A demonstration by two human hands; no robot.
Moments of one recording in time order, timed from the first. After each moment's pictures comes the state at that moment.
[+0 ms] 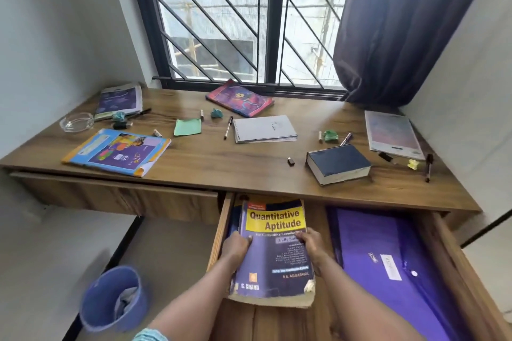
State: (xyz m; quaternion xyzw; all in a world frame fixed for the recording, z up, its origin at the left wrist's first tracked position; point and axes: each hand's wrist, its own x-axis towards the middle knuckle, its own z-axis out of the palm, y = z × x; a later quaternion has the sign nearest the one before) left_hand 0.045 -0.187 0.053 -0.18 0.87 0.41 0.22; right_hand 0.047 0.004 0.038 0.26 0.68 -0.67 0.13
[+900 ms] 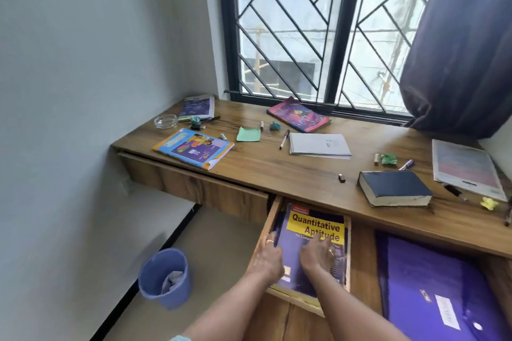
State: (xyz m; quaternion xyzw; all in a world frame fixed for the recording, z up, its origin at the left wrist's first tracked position) left_hand 0.113 -0.199 0.073 -0.06 0.97 0.23 0.11; right_hand 0.070 -0.091 0.055 0.16 0.94 -0.28 0.11
